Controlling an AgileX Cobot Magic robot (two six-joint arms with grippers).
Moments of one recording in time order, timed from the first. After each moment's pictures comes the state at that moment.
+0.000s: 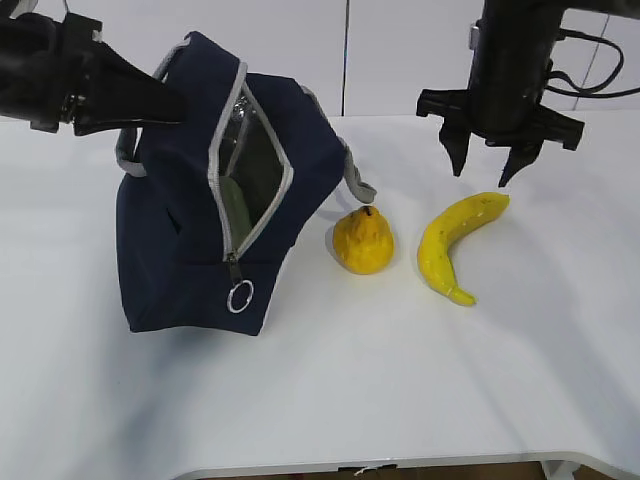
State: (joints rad) left arm -0.13 1.56 -1.09 -1.31 0.91 0.93; right arm 0.31 2.07 -1.86 -0.20 1.23 0.82
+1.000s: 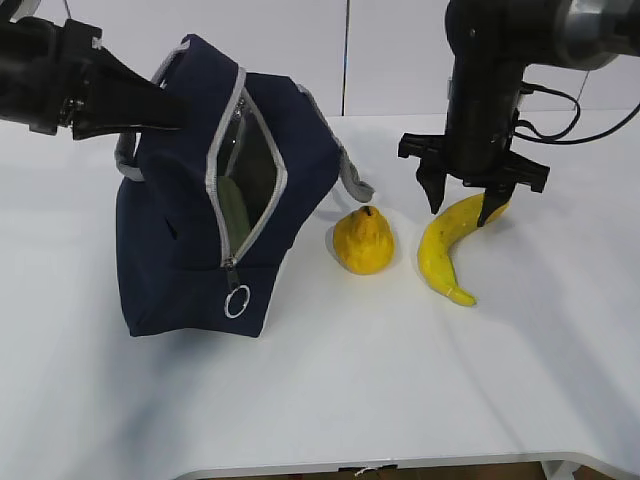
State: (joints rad) left arm -0.13 1.56 -1.09 -1.29 0.92 0.93; right arm 0.31 2.19 -1.88 -0.14 1.20 0.83
